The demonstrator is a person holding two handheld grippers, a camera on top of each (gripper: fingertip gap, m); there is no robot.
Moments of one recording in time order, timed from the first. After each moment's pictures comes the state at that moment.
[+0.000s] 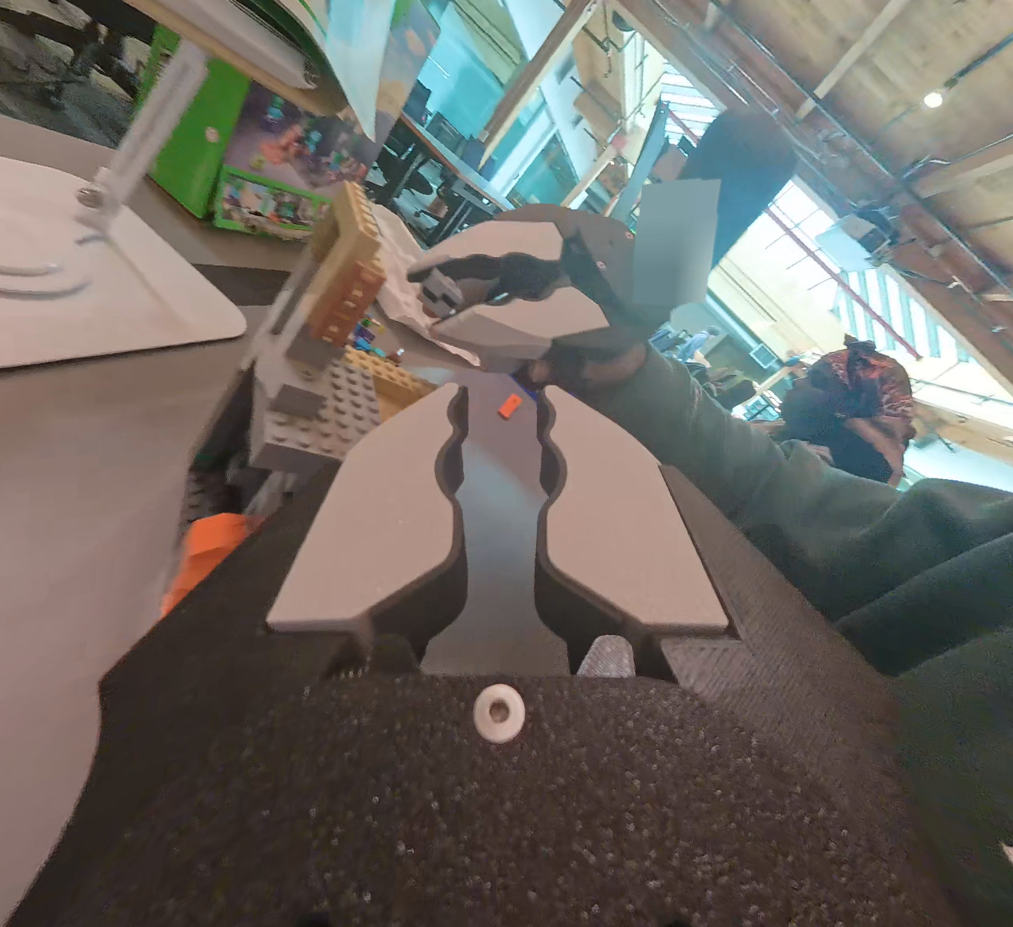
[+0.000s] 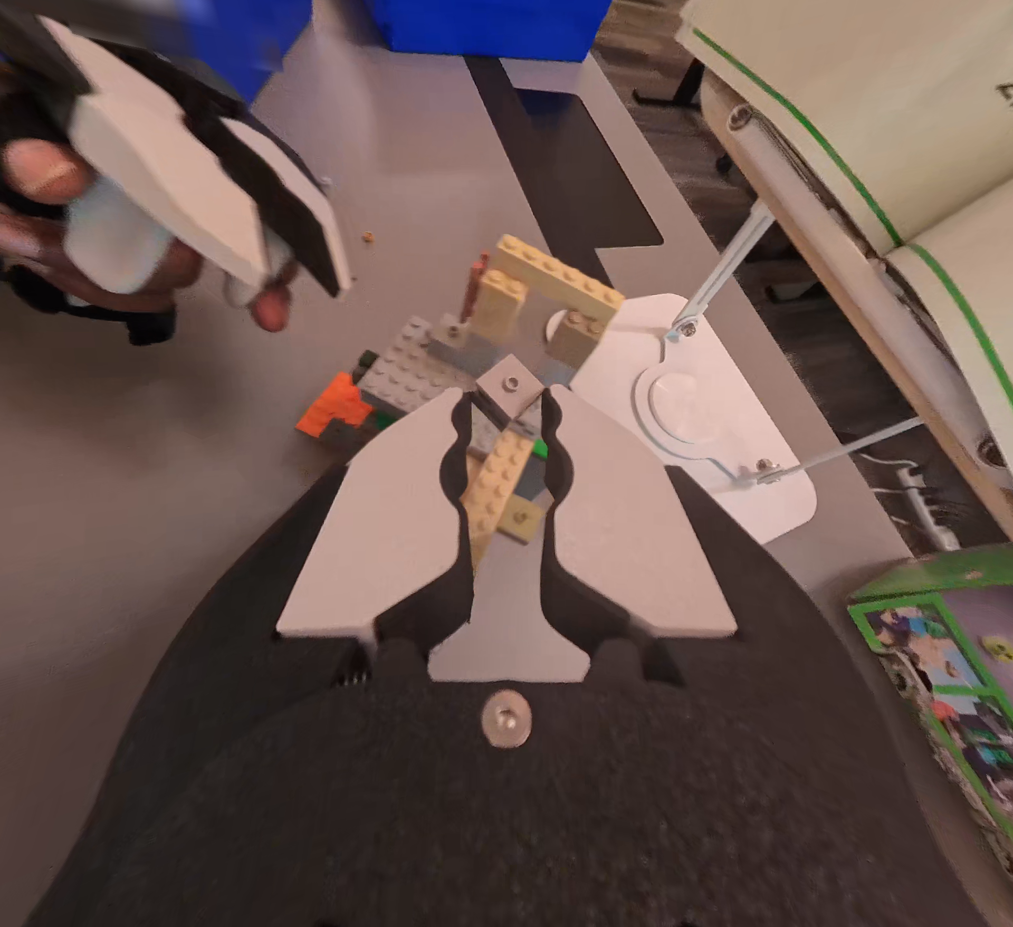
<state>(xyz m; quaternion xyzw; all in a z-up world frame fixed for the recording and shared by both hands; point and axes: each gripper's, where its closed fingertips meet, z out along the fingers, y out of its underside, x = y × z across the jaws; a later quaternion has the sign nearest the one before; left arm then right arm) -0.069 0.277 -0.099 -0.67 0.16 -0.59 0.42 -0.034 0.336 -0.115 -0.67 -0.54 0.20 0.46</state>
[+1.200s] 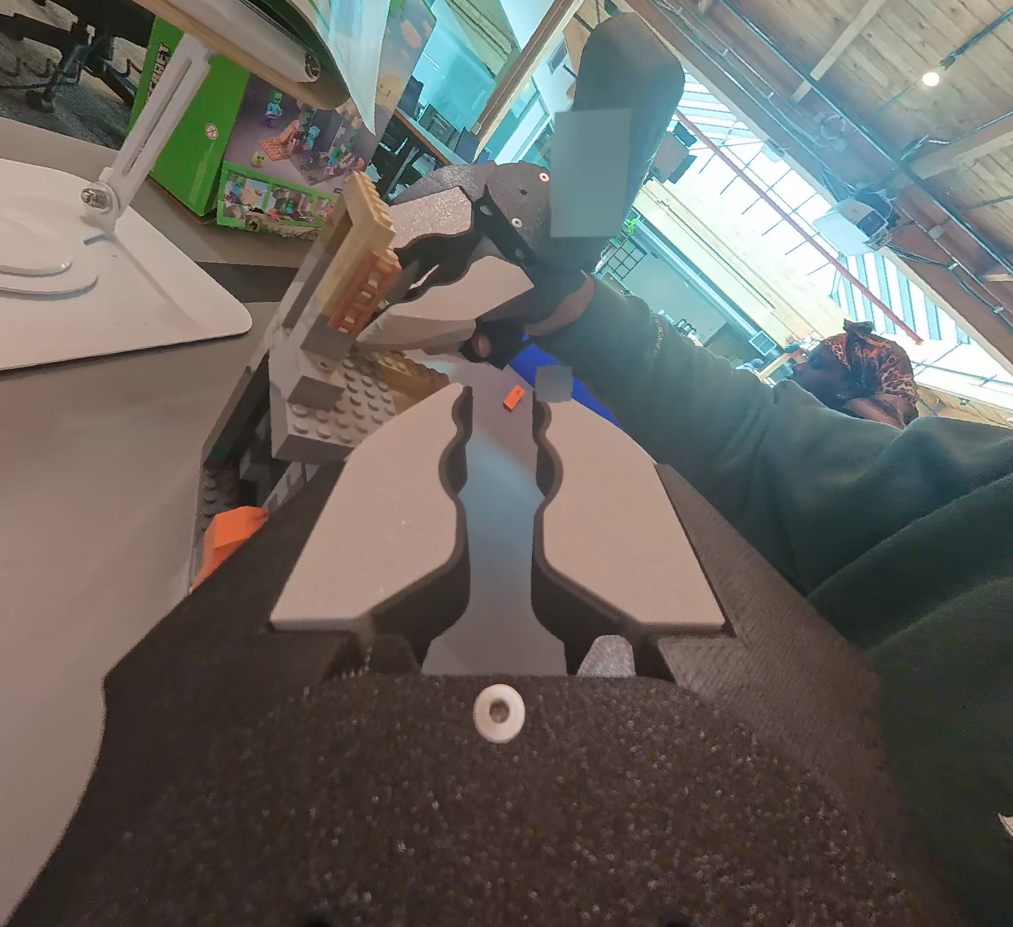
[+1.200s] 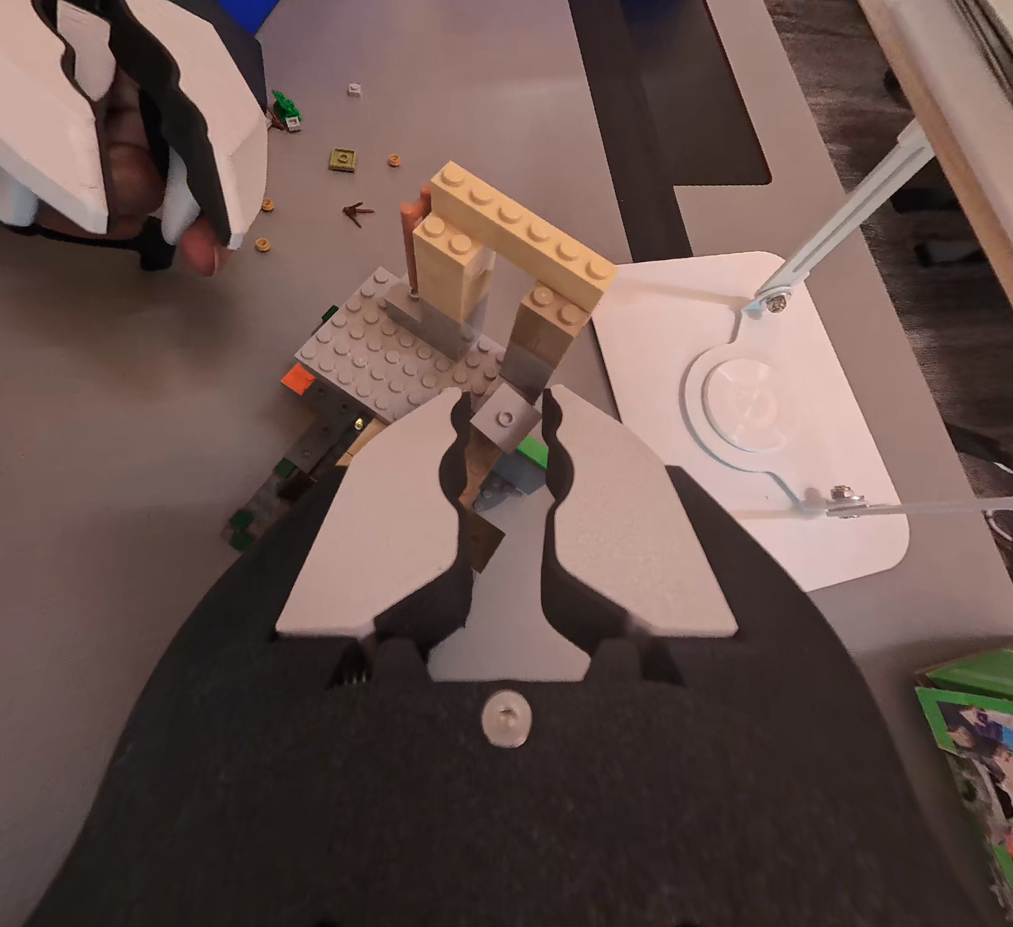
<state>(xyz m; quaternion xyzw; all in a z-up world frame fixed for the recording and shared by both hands) -0.073 0.278 -0.105 -0.67 0.17 -0.59 0.42 -0.046 0.358 -0.150 -0.67 -0.60 0.23 0.36</state>
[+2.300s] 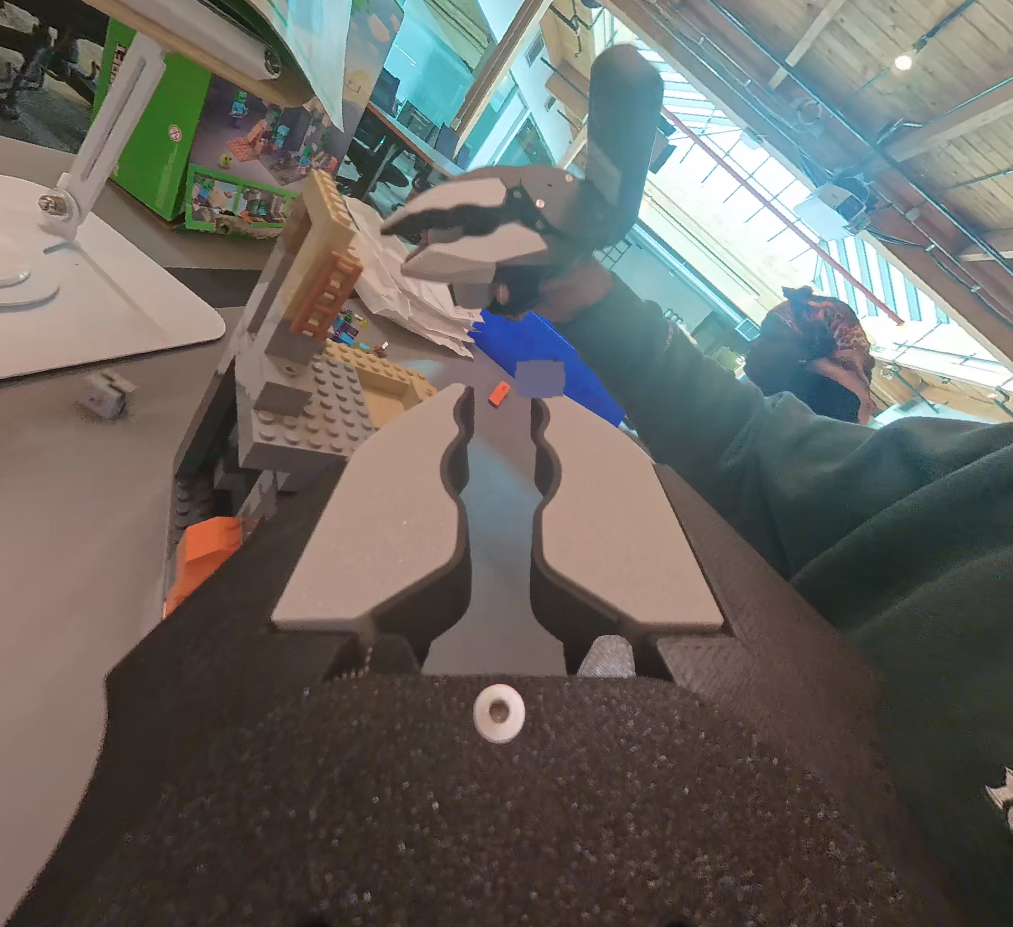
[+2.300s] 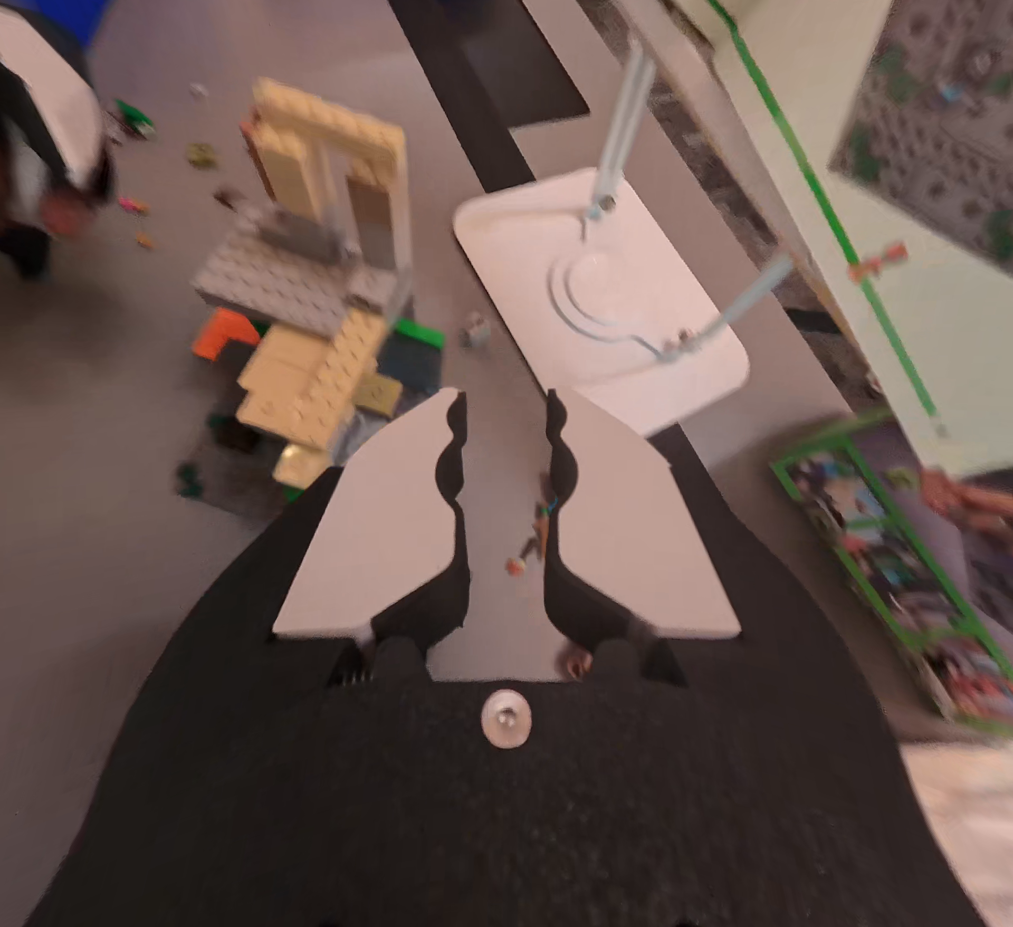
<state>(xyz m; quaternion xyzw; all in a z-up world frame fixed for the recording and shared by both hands) -0.069 0.269 -0.099 -0.65 0.19 -0.60 0.43 0.042 0.378 -0.125 -0.74 -0.50 0.16 0.41</state>
